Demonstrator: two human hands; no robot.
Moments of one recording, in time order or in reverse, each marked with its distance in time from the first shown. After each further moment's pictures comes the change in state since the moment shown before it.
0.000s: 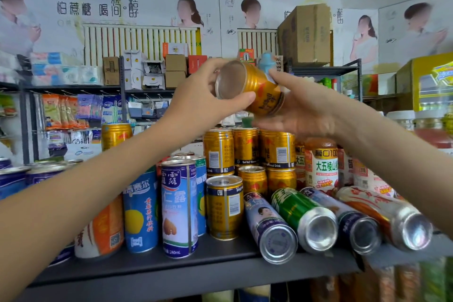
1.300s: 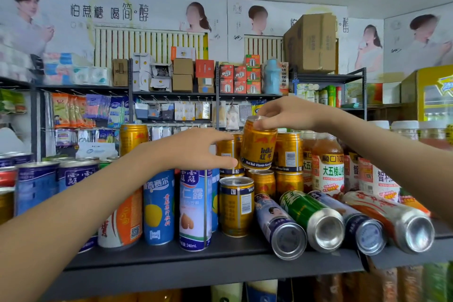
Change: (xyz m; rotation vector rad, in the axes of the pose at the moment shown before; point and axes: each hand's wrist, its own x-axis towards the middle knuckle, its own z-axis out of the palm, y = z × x) left_hand -0.028 -0.038 -0.026 0.604 -0.680 -0.127; right_hand 0.032 0.000 0.000 -1.323 -0.072 -0.282
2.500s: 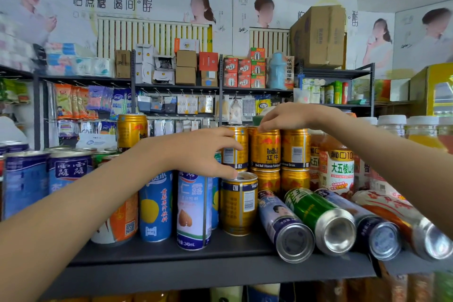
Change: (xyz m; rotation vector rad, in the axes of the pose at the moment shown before) left_hand 0.007 -0.002 0.013 0.099 -0.120 0.082; right_hand 0.044 0.028 0.024 -0.190 -0.170 0.094
